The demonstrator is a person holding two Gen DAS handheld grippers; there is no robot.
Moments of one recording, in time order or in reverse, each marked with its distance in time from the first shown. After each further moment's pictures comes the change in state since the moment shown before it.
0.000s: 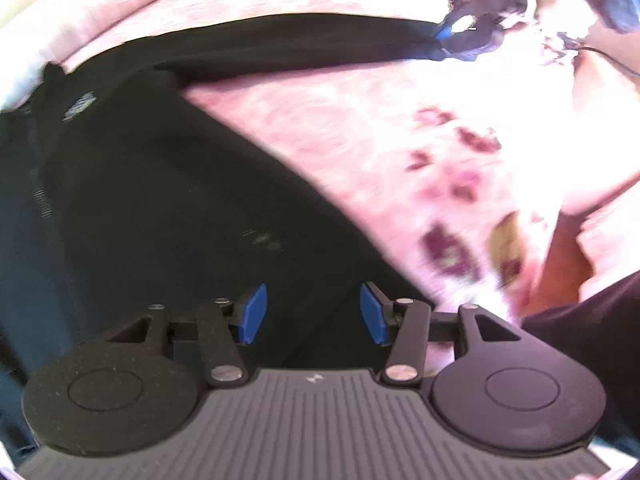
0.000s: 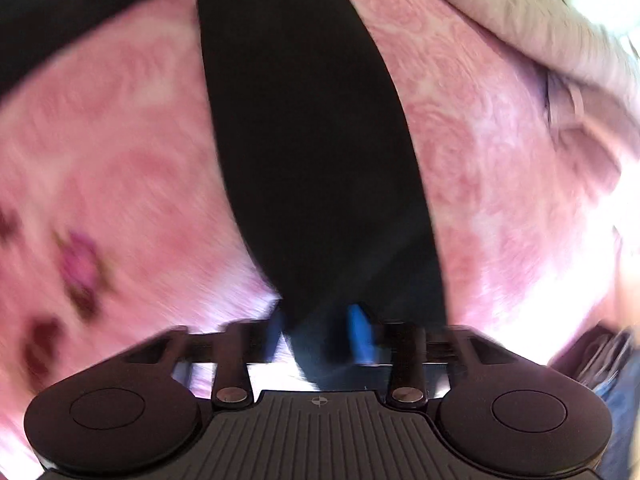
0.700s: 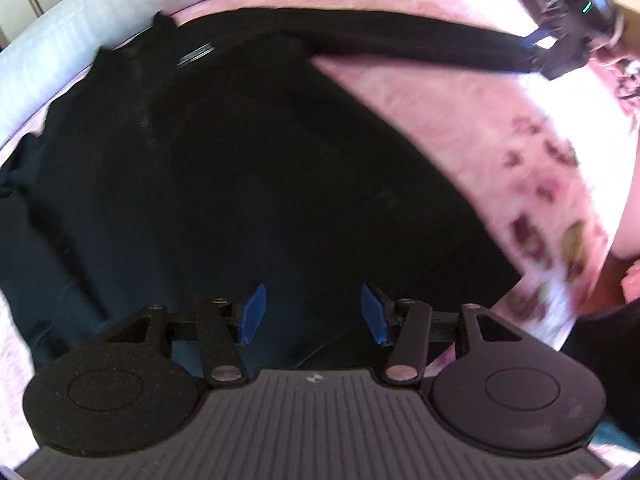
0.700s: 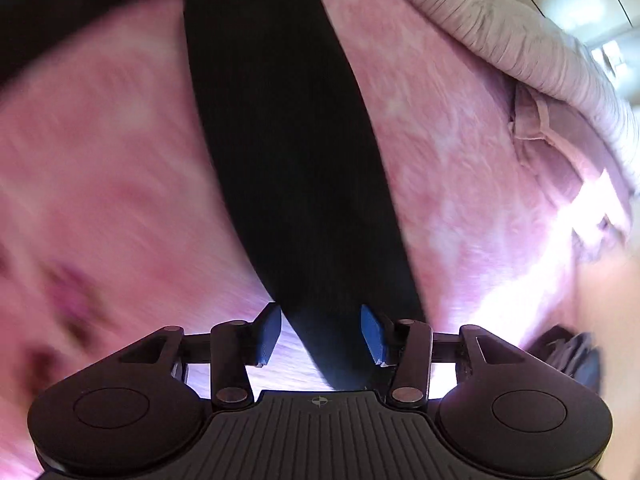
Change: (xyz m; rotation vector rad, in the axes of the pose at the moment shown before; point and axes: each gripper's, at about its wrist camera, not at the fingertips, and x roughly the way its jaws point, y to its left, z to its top) left arm -0.047 0.061 -0.056 -0.191 0.031 0.214; right arm -0.008 0.010 0.024 0.137 0.000 -0.050
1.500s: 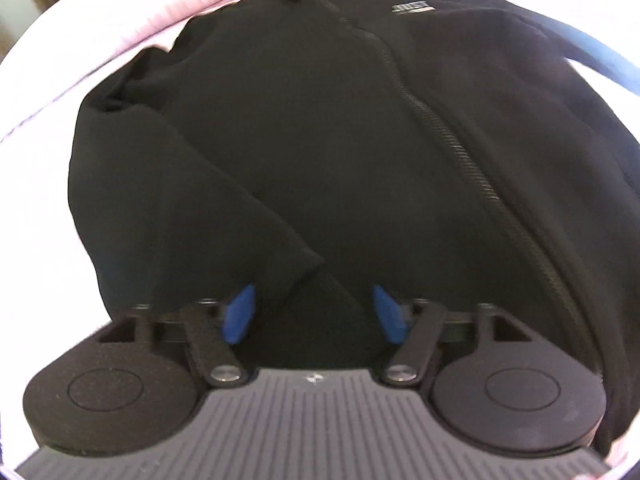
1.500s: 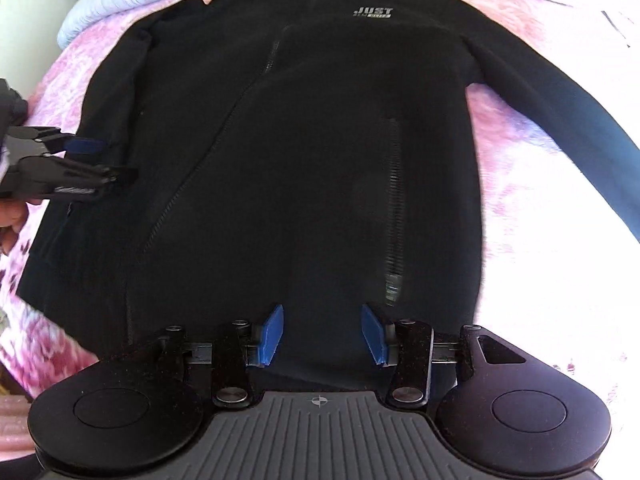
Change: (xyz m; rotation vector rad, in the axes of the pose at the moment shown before) left arm 0.057 0.208 -0.026 -0.182 -0.010 0.167; right arm -0.076 0.232 0.137 0.446 -0.003 0.460
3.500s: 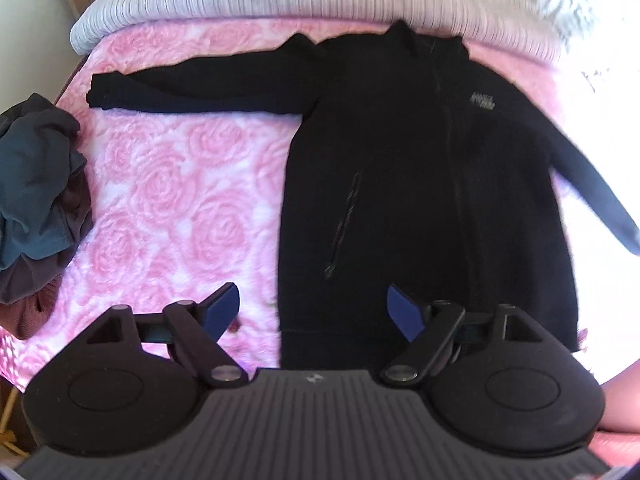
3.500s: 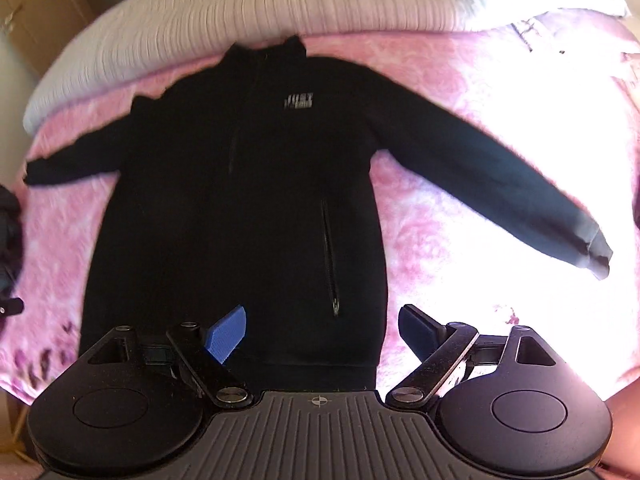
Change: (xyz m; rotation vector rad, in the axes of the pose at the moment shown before) left arm -0.224 0.070 -0.014 -0.463 0.085 -0.003; right arm -0.185 0.012 0.021 0.191 -0.090 -0.103
